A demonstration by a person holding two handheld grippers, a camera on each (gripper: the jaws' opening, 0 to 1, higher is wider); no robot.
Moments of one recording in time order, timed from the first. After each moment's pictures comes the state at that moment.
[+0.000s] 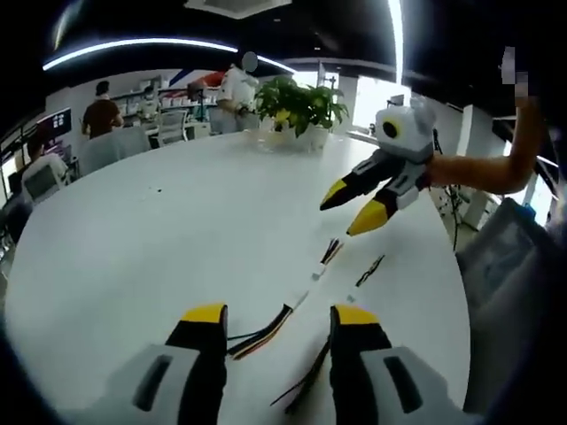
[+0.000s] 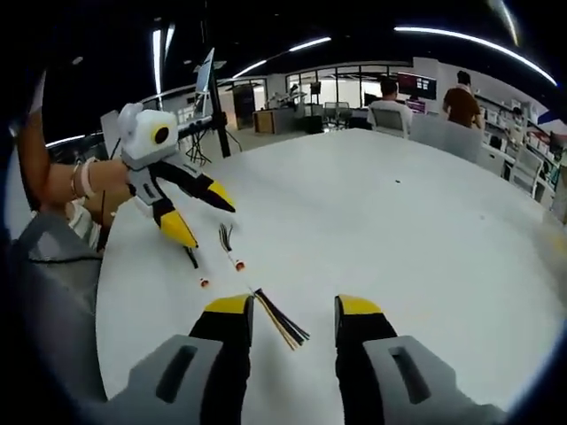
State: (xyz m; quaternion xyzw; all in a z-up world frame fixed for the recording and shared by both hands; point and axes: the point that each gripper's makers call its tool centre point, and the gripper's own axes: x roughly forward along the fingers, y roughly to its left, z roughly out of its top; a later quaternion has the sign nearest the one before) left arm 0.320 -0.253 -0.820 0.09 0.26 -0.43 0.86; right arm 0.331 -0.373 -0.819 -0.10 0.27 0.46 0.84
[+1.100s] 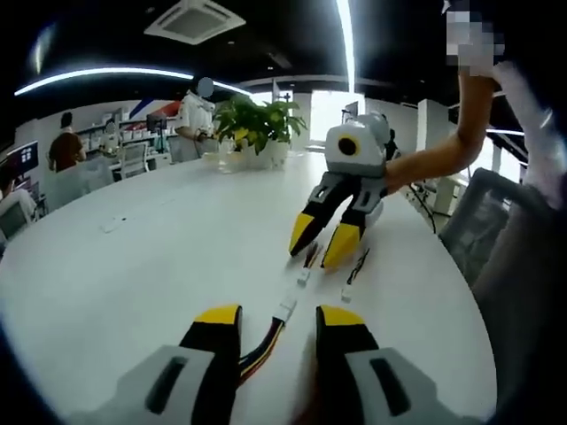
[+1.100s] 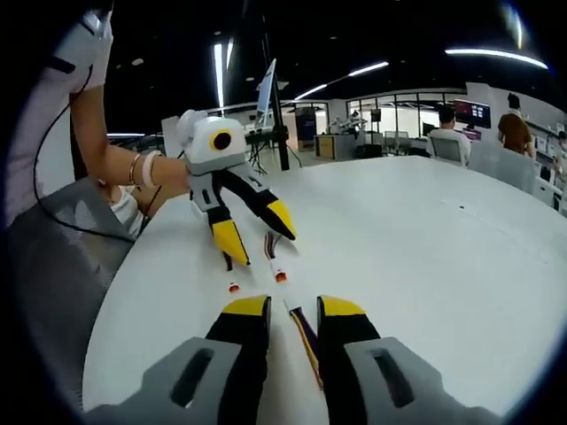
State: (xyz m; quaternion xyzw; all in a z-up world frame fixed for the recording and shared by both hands) left arm 0.325 -0.273 -0.830 0.10 0.19 -0.52 0.83; right arm 0.317 -0.332 -0.836 -0.08 0.19 0.60 0.78
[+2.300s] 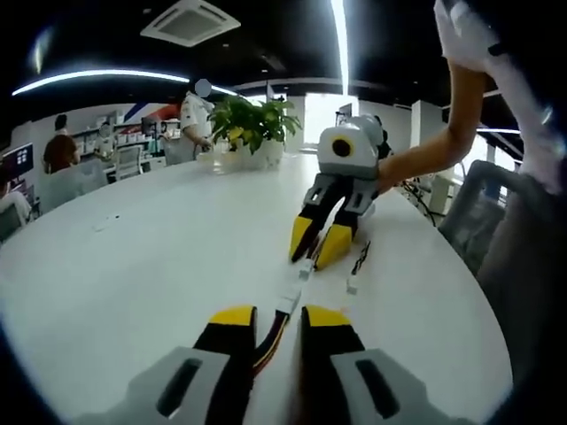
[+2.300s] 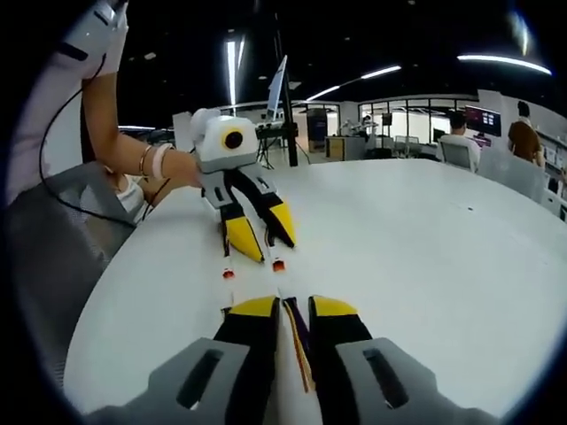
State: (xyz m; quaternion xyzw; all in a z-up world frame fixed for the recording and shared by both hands) left arm 0.324 -0.279 -0.841 0.10 0.17 -0.54 0.82; right arm 0.318 -0.329 -0.847 -0.10 0.18 0.61 0.76
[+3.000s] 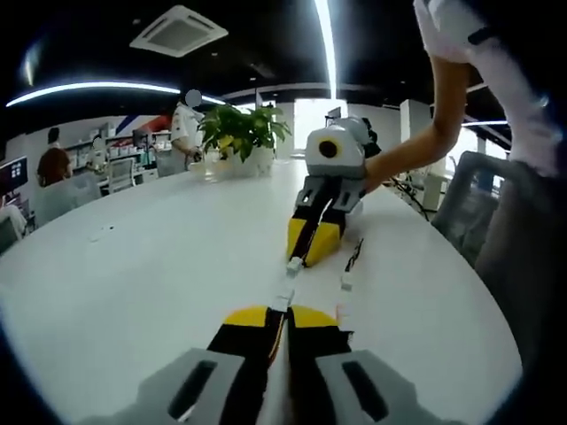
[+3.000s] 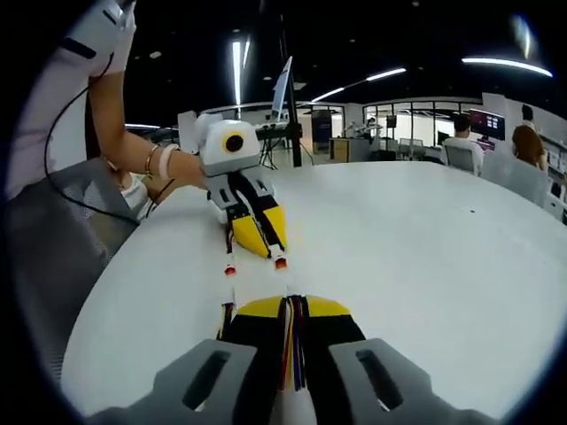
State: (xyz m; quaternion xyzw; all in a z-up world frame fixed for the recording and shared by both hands) left arm 0.317 -0.284 -0.839 0.11 0.14 -0.56 0.81; right arm 0.313 -0.329 -0.844 -0.10 0.17 0.62 0.76
